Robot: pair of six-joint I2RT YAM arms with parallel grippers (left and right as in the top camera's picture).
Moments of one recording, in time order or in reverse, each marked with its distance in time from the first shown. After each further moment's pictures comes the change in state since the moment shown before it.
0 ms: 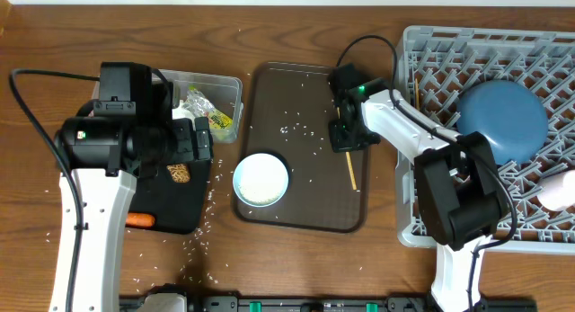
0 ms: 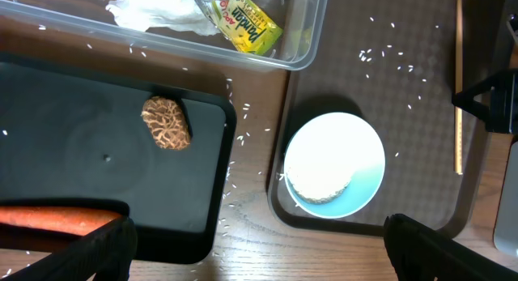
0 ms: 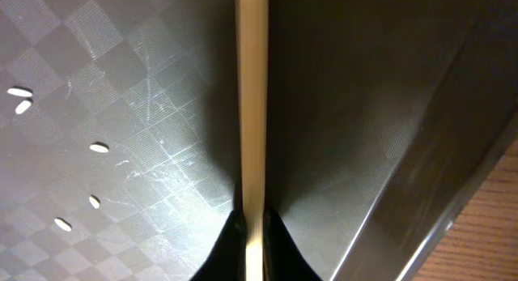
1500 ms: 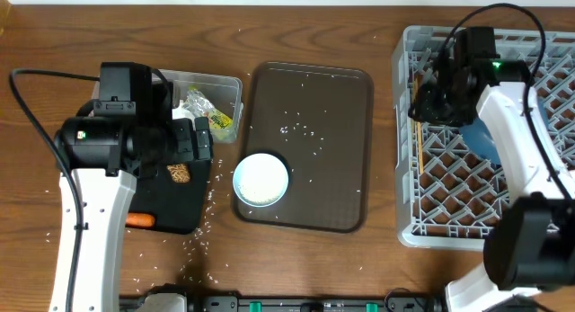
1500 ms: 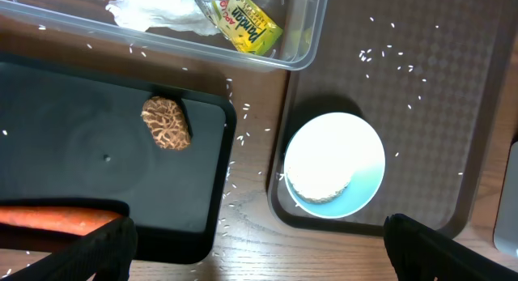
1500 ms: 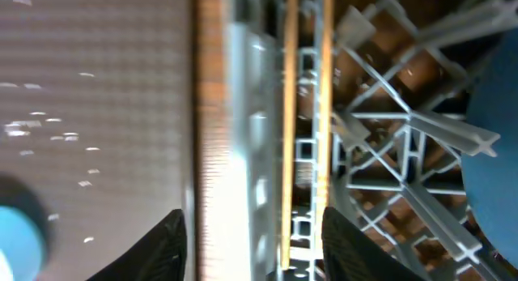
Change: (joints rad) left arm 0.000 0.000 0.000 0.000 0.000 0.000; right arm -0.426 -0.344 0.016 -0.135 -0.169 -0.168
